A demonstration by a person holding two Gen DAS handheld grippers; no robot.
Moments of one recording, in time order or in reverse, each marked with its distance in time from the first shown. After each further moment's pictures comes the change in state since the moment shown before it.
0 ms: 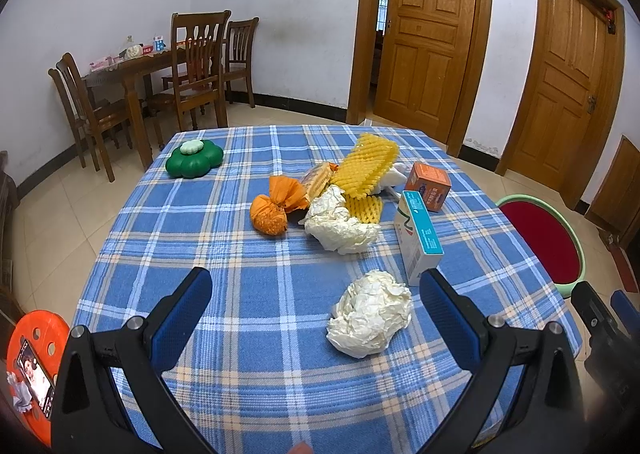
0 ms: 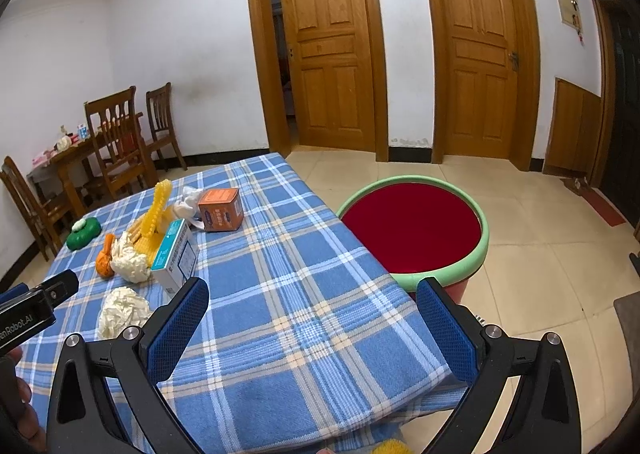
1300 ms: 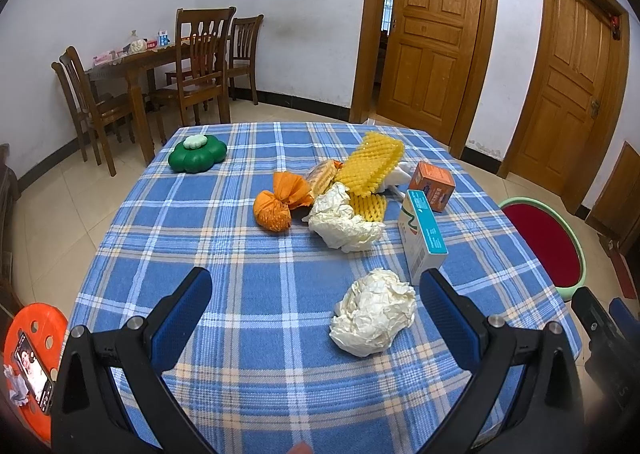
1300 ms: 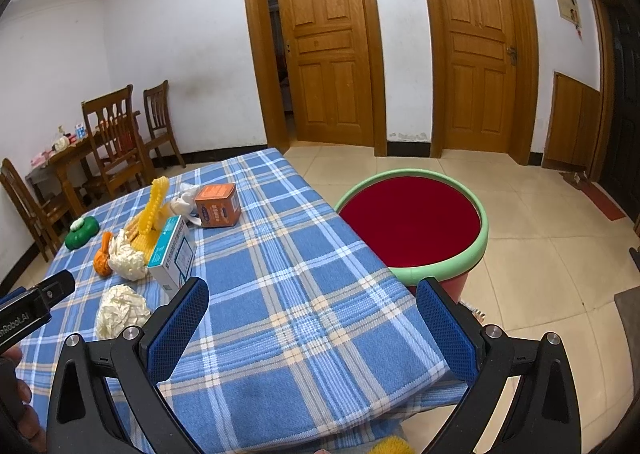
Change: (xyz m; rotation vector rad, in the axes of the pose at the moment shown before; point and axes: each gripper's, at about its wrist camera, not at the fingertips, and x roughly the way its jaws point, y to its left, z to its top) left arm 0.004 0.003 -0.004 -0.007 0.009 -0.002; right arm 0.001 -0.001 -0.004 0.007 0.009 -0.003
